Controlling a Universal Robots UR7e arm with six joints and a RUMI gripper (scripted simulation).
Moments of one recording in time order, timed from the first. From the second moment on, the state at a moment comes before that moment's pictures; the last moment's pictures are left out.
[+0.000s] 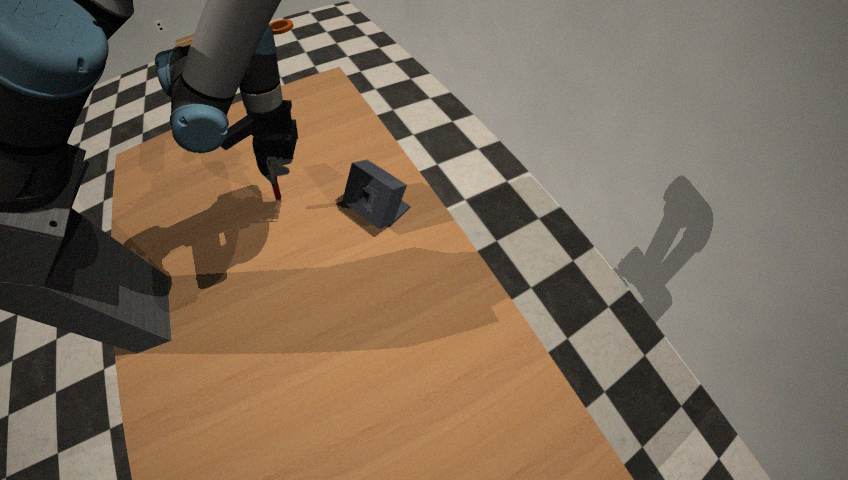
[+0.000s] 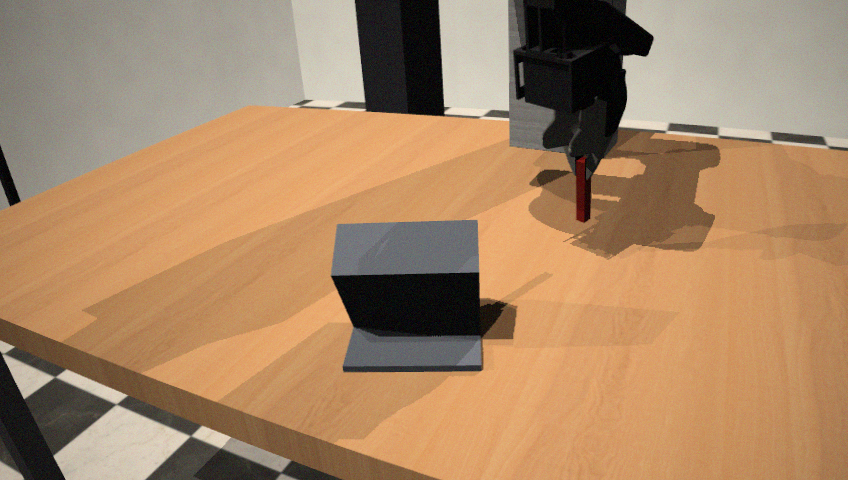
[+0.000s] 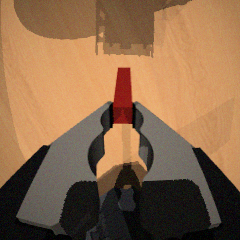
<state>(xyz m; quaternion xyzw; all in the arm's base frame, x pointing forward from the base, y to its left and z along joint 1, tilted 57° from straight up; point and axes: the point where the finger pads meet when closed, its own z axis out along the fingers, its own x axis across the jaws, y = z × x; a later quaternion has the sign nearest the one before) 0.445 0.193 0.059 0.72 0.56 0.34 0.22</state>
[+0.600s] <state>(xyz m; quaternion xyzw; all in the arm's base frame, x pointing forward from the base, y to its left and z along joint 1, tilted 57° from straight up) 0.440 0.188 0.033 0.75 0.56 0.31 0.19</state>
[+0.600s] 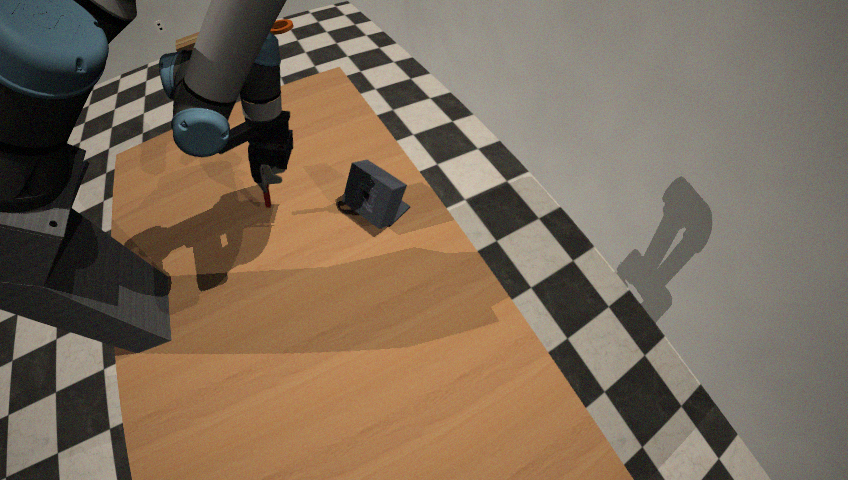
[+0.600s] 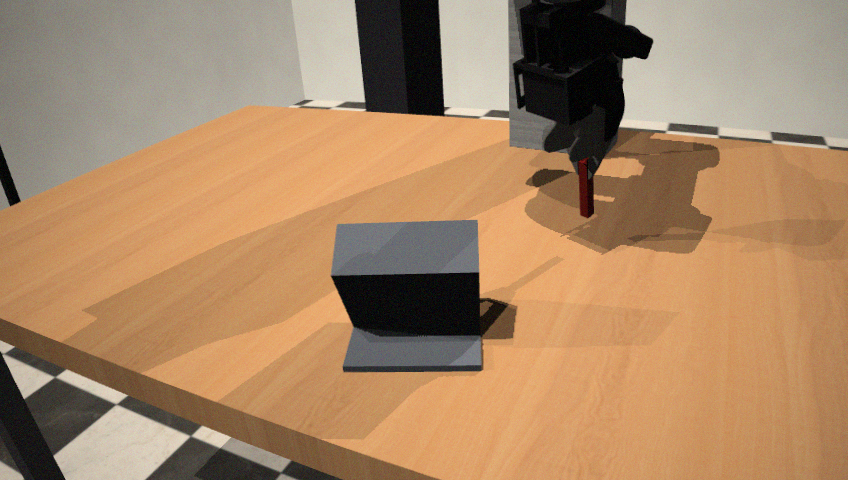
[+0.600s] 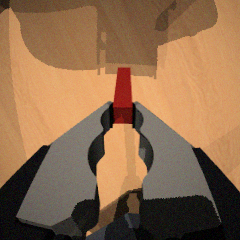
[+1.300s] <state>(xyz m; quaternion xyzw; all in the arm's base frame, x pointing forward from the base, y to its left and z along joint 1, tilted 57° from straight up) 0.431 0.182 0.005 0.77 0.55 0.28 0.16</state>
